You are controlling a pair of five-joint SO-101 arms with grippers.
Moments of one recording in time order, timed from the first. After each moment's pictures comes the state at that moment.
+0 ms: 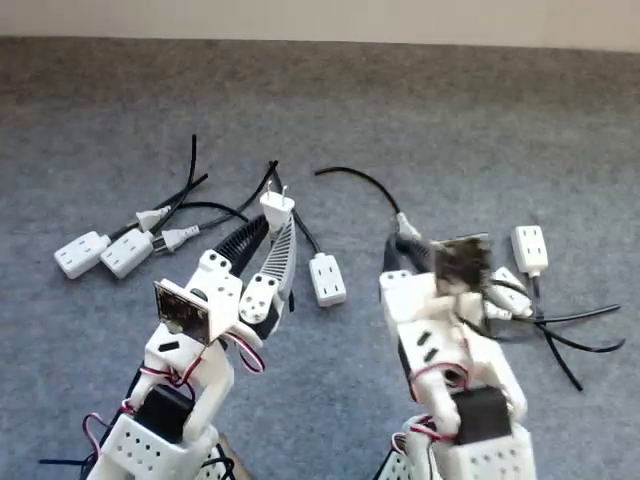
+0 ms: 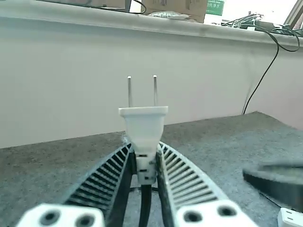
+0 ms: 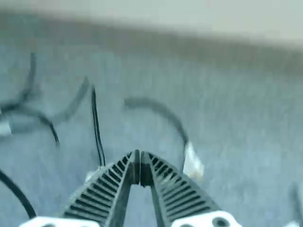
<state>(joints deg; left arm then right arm) 22.6 -102.2 96.2 9.1 7.0 -14.2 -90.0 70.7 43.8 3.3</state>
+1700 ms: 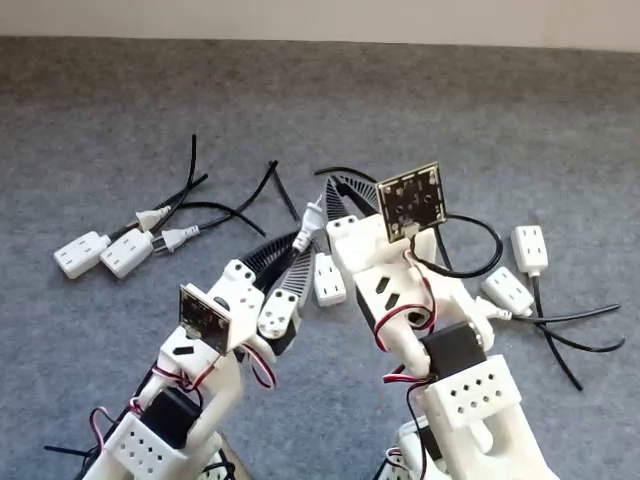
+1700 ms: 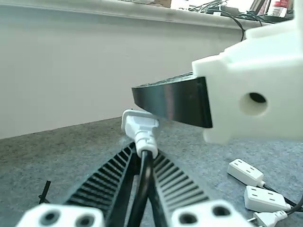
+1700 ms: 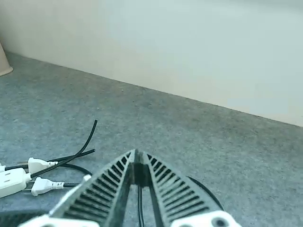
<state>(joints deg) 29.8 -102.2 96.3 10.9 7.0 -25.7 -59.5 56.1 25.0 3.6</state>
